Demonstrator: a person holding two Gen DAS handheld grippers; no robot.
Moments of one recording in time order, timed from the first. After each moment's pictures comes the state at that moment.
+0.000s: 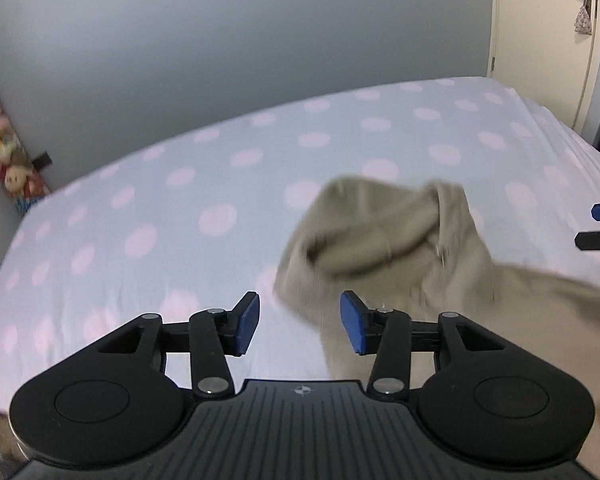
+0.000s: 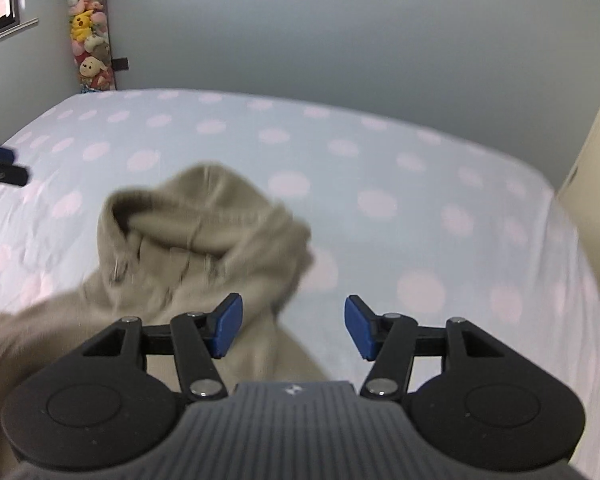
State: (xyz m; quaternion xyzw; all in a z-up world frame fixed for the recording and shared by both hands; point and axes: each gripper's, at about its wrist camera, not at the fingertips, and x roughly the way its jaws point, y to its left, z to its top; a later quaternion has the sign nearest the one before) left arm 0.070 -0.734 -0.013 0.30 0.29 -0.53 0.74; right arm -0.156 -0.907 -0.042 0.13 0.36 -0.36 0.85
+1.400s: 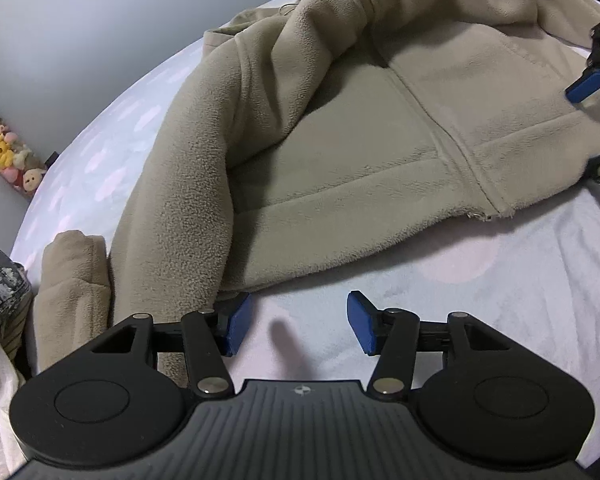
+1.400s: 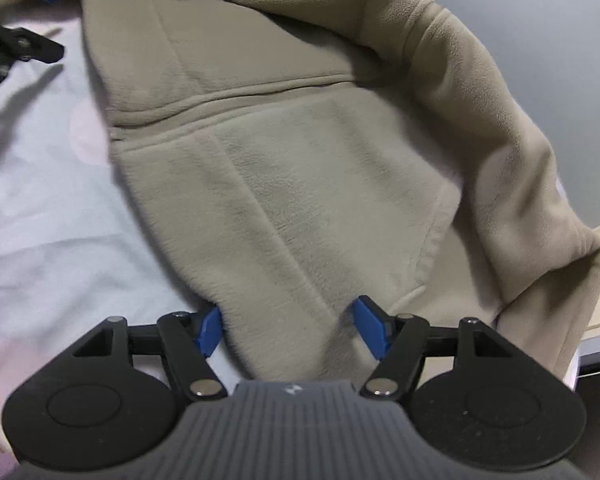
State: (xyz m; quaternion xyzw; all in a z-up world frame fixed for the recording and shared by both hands) left arm -0.108 -0.478 -0.176 0.43 0.23 -0.50 0.71; right arm -0.217 -0.564 -0.203 -0.10 0.57 -0.26 0.78
